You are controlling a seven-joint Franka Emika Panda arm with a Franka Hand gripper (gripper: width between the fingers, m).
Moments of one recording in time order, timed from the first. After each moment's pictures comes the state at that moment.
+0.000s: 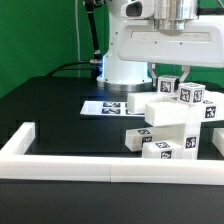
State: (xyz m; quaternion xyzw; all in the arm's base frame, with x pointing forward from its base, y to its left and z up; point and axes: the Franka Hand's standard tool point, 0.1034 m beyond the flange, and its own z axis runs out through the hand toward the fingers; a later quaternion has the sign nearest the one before) arm 0.513 0.051 0.106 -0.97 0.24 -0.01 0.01
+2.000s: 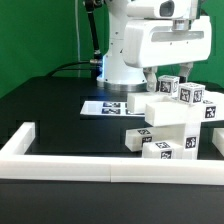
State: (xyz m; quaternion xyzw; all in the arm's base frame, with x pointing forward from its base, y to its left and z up) arm 0.514 0.047 0.106 -0.92 -0.39 -0.01 -0.01
